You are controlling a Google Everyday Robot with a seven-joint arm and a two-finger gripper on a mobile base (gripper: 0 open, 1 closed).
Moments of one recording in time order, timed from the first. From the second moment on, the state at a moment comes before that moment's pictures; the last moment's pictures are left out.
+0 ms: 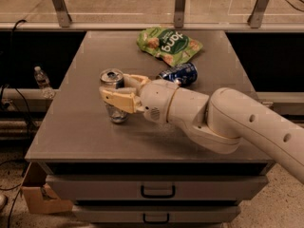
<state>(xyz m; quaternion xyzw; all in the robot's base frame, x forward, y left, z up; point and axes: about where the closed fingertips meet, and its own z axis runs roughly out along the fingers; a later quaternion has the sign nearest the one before) 0.513 0.081 0.916 -0.36 0.61 0.38 0.59</state>
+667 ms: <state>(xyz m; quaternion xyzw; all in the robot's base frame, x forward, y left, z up) 0.512 0.080 0.912 -0.35 0.61 0.37 0.60</state>
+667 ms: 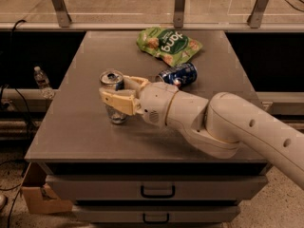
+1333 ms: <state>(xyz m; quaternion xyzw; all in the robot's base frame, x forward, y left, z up) 0.510 0.084 0.914 -0.36 0.61 0.38 0.60</state>
